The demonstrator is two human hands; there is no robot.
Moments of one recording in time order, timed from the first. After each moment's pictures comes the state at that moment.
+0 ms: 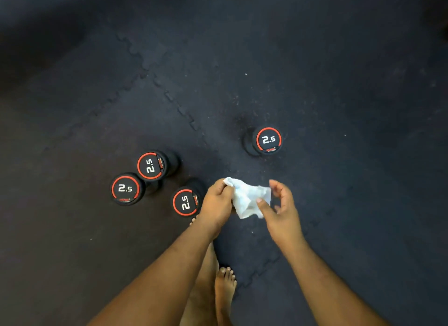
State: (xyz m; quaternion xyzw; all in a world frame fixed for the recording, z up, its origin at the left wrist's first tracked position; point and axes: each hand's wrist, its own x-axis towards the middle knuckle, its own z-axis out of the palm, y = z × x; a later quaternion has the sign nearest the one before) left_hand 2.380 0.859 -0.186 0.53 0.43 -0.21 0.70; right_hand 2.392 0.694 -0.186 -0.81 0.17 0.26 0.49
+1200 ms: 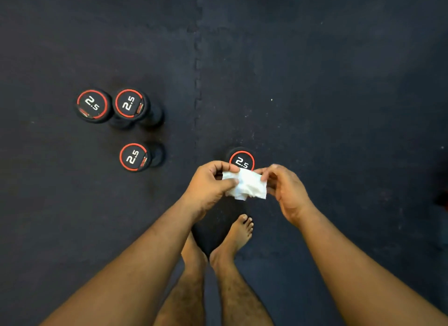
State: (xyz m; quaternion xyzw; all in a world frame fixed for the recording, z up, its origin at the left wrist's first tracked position) left_hand 2.476 0.759 -0.174 0.42 0.51 0.02 0.75; right_hand 2.646 0.650 -0.164 -0.70 -0.02 0.57 0.43
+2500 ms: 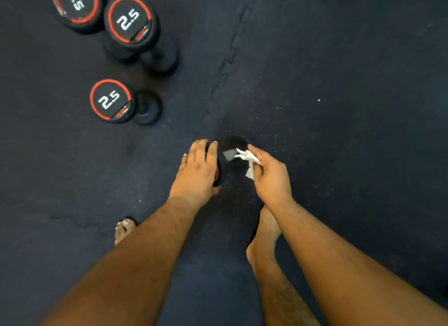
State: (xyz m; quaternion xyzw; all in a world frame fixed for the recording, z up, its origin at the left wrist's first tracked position) left_hand 2.477 0.714 -0.350 0.75 0.55 -0.18 0.31; right_hand 2.664 0.681 -0.351 -0.77 -0.44 0.44 0.12
